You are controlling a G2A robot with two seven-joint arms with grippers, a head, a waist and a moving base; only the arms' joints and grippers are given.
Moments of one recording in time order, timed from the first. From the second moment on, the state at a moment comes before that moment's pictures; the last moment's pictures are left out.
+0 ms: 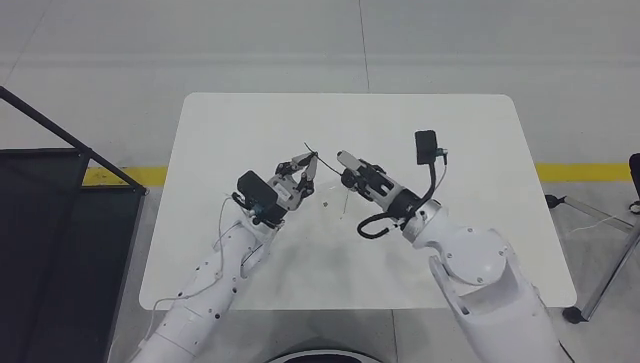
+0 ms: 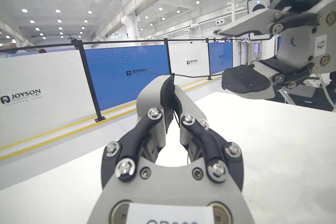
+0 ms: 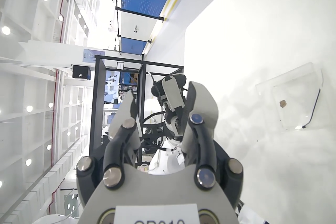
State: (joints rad) left arm 1.13 -1.33 -1.11 -1.30 1.46 -0.26 0.80; right arm -1.22 -1.23 1.18 -2.01 0.02 0.34 0.42
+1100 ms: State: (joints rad) left arm 1.16 -1.34 -1.13 -1.41 0.83 -0.58 0.35; right arm -1.33 -1.22 1.23 -1.85 -0.11 -0.28 0.36
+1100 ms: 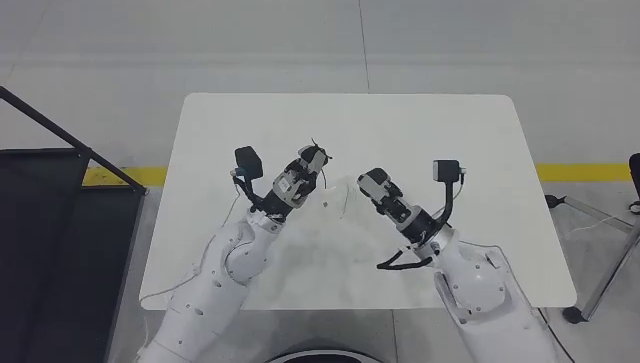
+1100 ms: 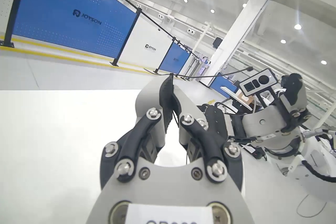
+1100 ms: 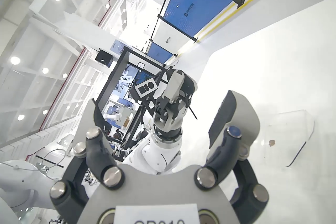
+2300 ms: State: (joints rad) left arm 1.18 -1.34 -1.16 -1.45 0.61 -0.66 0.16; right arm -1.23 -1.25 1.07 -1.66 -0.42 -0.43 0.18
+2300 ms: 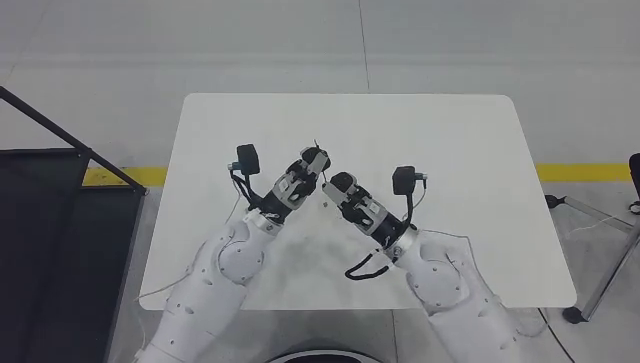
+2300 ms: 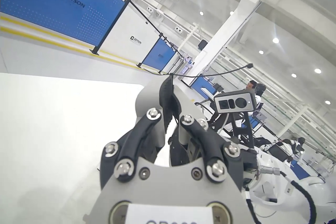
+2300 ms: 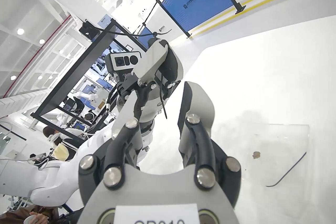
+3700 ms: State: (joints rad) left arm 1.16 -1.35 -1.17 -1.42 0.57 -0.67 0.13; right arm -1.22 -1.27 1.08 -1.64 -0.38 -0.47 0.15
